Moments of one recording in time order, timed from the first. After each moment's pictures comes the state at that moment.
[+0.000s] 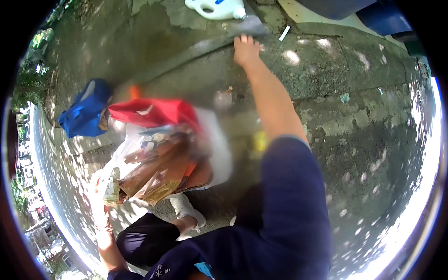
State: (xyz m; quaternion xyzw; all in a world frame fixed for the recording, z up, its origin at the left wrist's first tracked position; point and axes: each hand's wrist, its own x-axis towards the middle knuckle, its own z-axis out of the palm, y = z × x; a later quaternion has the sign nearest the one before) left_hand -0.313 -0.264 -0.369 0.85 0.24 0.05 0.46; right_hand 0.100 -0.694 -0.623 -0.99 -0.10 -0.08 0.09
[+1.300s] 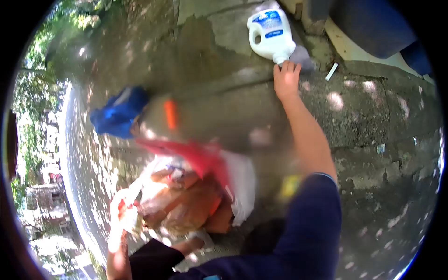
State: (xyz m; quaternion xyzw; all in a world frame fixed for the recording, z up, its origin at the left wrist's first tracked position) left_hand -0.326 -0.302 -0.369 0.76 0.39 0.04 0.52; right_hand 0.137 -0.683 -0.645 -0.94 -0.18 -0.30 0.01
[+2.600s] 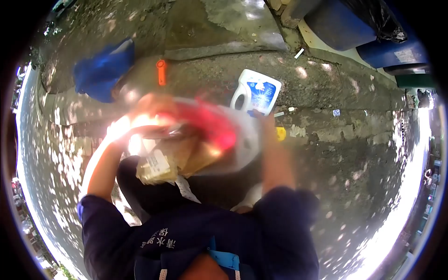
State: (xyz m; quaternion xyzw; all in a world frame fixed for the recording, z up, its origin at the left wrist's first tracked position) left_hand -0.207 -0.295 -0.379 0.85 -0.34 -0.08 0.39; right_hand -0.172 -0.677 -0.628 -0.71 0.25 0.09 0.65
